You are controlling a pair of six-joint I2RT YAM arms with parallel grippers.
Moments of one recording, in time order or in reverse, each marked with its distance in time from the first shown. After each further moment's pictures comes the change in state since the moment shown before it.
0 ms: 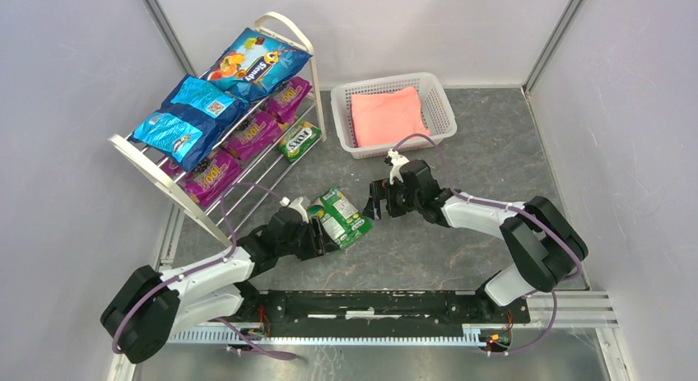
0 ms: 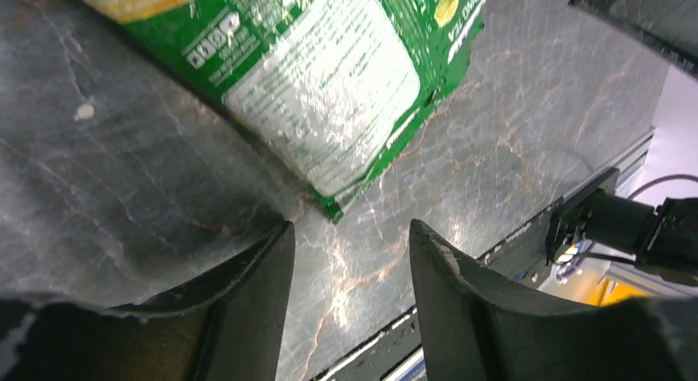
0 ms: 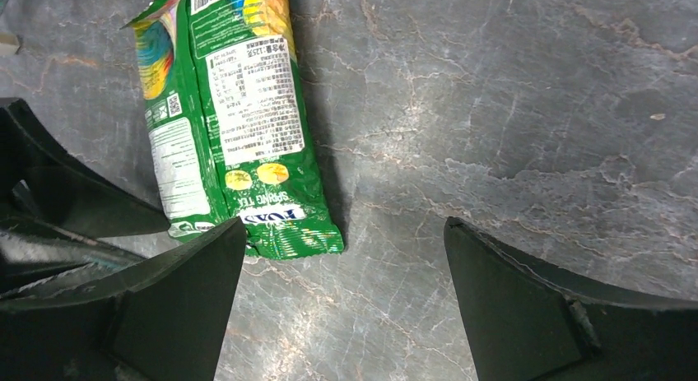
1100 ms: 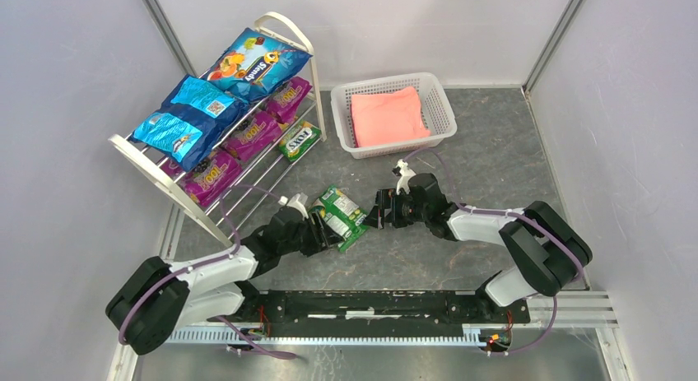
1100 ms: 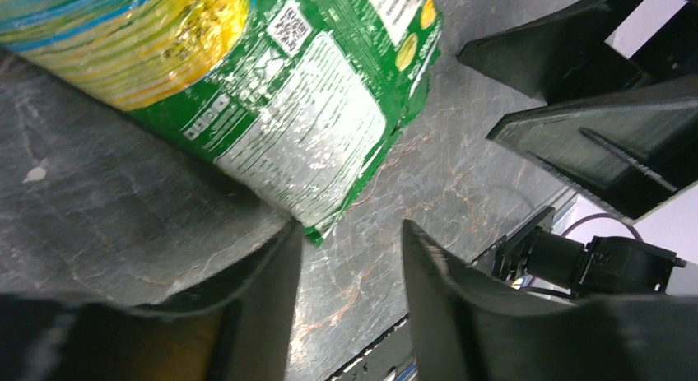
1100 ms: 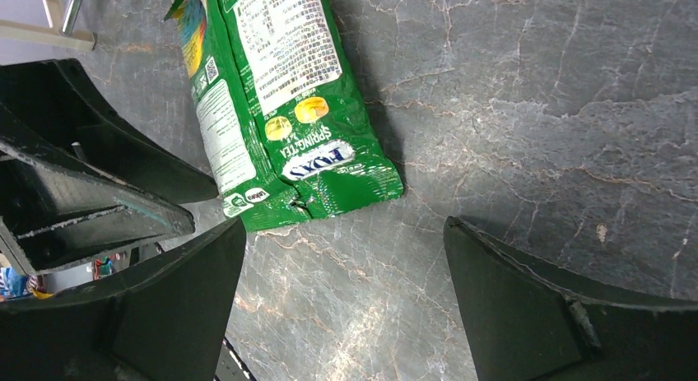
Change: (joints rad) left arm 0.002 0.092 -0.013 0.214 -0.033 -0.124; right arm -0.003 -0.030 -0.178 0.222 -0.103 0.159
